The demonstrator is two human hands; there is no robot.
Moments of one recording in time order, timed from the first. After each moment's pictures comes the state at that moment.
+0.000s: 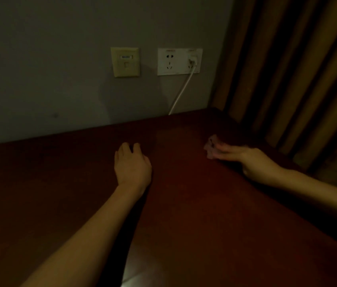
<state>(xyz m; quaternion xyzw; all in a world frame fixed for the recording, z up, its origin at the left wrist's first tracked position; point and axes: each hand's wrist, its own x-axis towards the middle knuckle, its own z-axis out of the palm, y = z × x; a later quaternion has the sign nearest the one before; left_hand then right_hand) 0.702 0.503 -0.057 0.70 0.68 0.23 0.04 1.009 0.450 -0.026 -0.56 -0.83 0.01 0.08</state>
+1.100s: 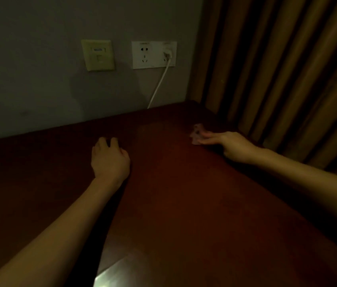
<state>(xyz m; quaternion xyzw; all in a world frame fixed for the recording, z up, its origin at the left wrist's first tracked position) 0.699 0.504 -0.054 0.71 0.66 0.24 0.04 1.010 0.441 0.000 -0.60 -0.80 0.04 0.03</state>
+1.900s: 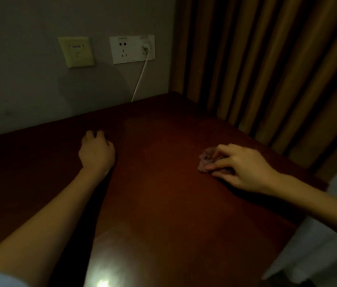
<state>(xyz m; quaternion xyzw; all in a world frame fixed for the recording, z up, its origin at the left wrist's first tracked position) 0.700 0.487 -0.045 0.72 0.65 0.24 0.04 0.999 0.296 -0.012 -0.60 -0.79 -0.09 0.10</state>
